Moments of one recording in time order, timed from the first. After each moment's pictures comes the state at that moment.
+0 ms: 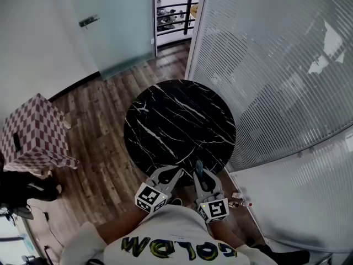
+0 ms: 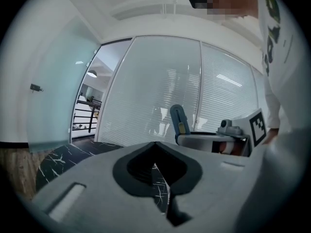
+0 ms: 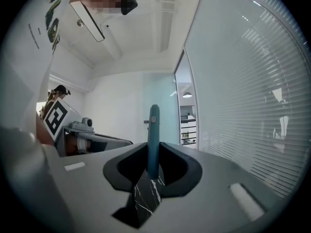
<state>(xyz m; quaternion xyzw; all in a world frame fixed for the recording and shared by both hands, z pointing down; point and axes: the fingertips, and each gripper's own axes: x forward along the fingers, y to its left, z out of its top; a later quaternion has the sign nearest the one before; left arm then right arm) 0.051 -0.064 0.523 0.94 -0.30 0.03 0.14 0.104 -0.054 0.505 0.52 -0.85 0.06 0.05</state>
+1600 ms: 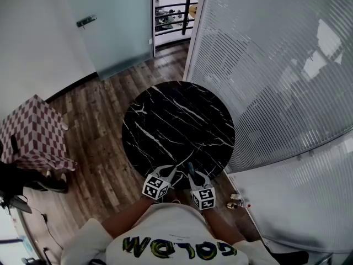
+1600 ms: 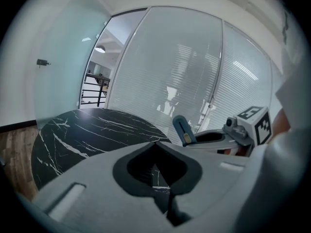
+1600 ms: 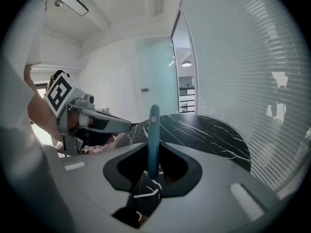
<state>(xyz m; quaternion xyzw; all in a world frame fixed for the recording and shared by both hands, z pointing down) 0.049 -0.108 0.691 0.91 -0.31 0.14 0.24 0.116 -0.081 0.701 0.50 -0.83 0.18 0.19</state>
